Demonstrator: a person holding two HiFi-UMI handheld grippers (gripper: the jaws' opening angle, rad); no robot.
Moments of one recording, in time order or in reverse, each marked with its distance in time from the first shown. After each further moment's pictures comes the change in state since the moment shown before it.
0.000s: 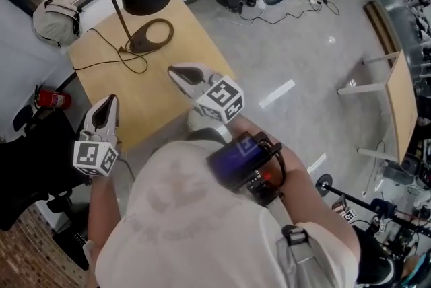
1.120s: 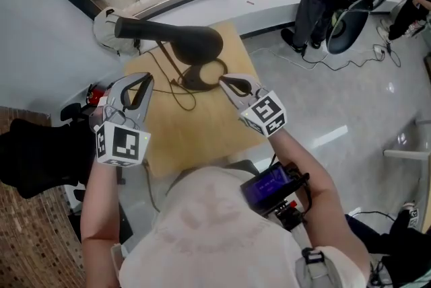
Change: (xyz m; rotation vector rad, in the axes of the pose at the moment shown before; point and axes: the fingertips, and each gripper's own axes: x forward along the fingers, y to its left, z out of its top) left arm 0.109 0.015 0.139 0.904 0.282 0.106; right arm 0.046 -0.116 0.028 -0.131 -0.032 0.106
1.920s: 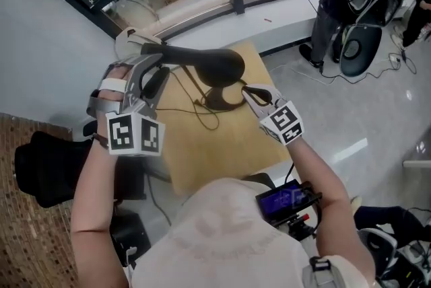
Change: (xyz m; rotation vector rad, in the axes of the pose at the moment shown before) left arm 0.023 0.072 0.033 0.555 0.121 0.033; right arm 0.018 -0.032 0.001 -0.039 0.012 -0.077
